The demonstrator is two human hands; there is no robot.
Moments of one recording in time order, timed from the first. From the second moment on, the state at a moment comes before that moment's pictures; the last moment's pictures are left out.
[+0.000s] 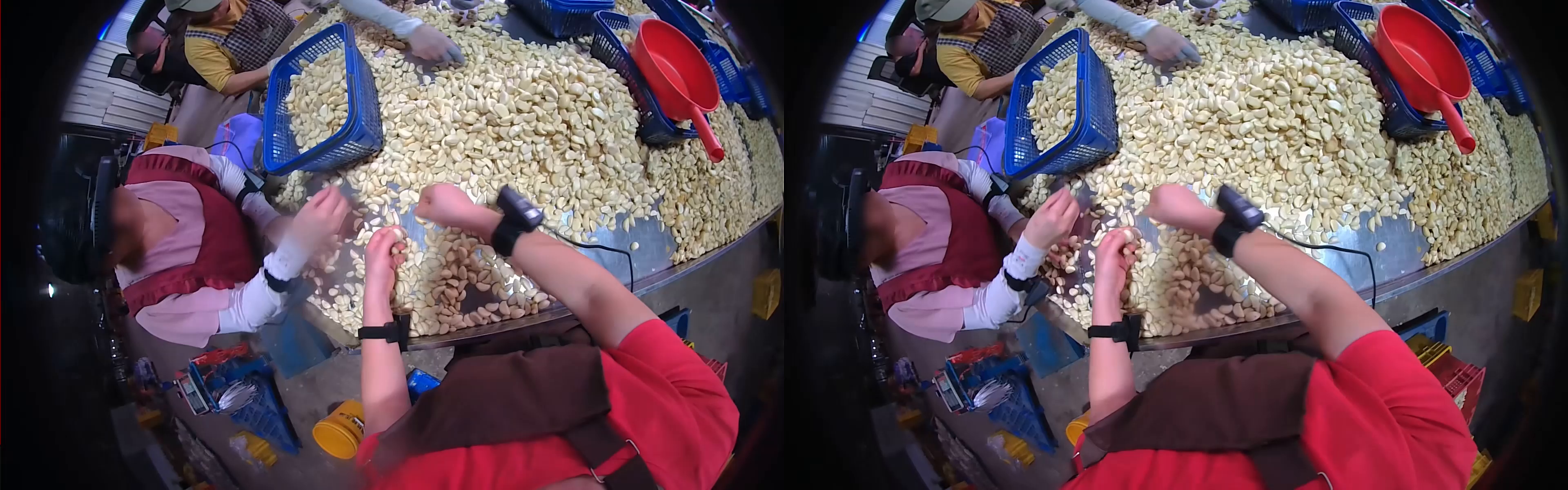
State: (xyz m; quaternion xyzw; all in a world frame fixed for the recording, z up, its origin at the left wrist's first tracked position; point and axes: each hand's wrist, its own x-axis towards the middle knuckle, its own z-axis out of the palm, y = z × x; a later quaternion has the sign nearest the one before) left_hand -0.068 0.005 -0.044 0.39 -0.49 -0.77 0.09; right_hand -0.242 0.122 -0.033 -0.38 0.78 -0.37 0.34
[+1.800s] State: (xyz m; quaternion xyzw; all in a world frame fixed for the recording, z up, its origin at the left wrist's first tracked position) left_hand -0.015 -0.022 -0.029 0.17 -0.98 -0.07 -0.11; right_hand -0.354 0.491 -0.008 0.16 0.41 -0.90 0.07
